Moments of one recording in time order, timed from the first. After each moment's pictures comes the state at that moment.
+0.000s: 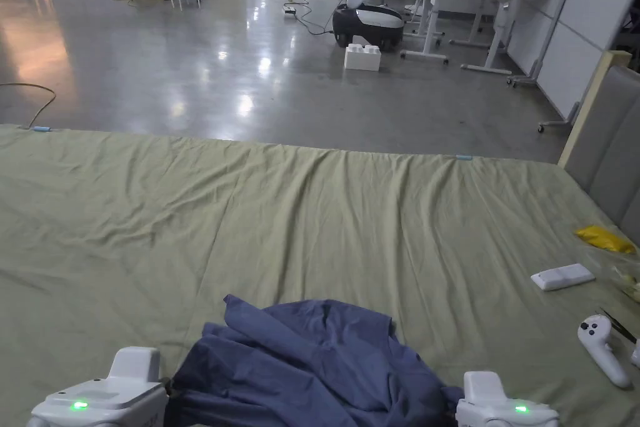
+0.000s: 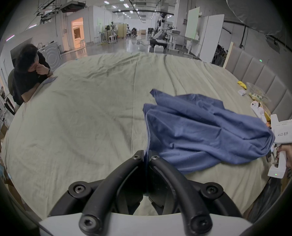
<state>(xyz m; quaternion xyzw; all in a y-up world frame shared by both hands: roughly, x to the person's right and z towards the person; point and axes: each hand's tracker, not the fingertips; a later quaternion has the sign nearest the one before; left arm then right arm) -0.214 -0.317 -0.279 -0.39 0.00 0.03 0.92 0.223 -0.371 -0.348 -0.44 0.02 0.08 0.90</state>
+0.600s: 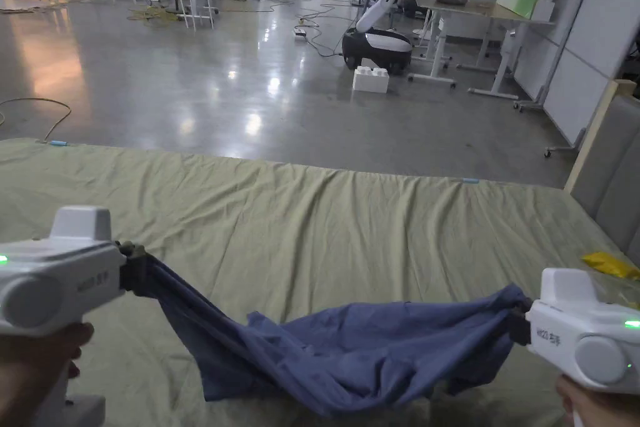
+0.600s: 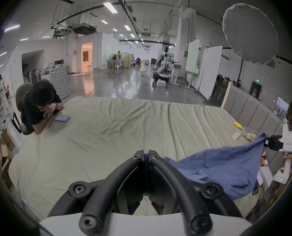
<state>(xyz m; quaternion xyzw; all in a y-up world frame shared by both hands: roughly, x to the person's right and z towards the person) -0.265 -0.134 -0.303 -0.25 0.03 0.05 0.97 0.242 -0.166 -0.352 -0.29 0.00 0.08 0.95</state>
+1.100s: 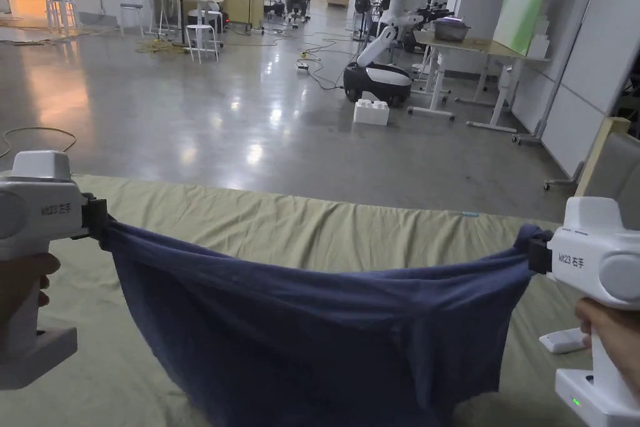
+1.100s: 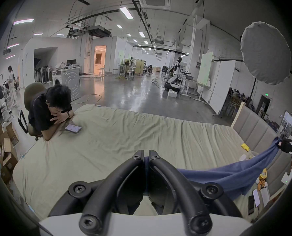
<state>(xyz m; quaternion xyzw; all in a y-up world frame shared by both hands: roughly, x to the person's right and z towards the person) -0.317 -0.074 -0.355 -0.23 0.07 0.08 0.97 0.237 -0.068 -0.403 -0.21 0.00 0.08 0.98</state>
